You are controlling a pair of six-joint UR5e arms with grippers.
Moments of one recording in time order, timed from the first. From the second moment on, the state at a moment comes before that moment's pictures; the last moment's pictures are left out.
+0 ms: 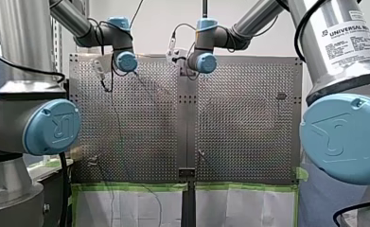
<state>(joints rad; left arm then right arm) -0.25 -1.44 -1.94 -2.48 -2.22 -1.73 2.34 -1.24 1.44 -0.52 1.49 1.72</state>
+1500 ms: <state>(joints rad) 0.10 -1.69 -1.72 -2.58 -1.88 -1.90 2.28 -1.07 1.20 -0.44 1.42 1.71</state>
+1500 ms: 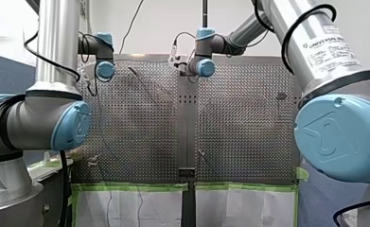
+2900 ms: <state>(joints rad) 0.05 -1.87 -1.70 -2.60 -1.57 -1.97 2.29 -0.96 1.21 -0.35 1.43 1.67</state>
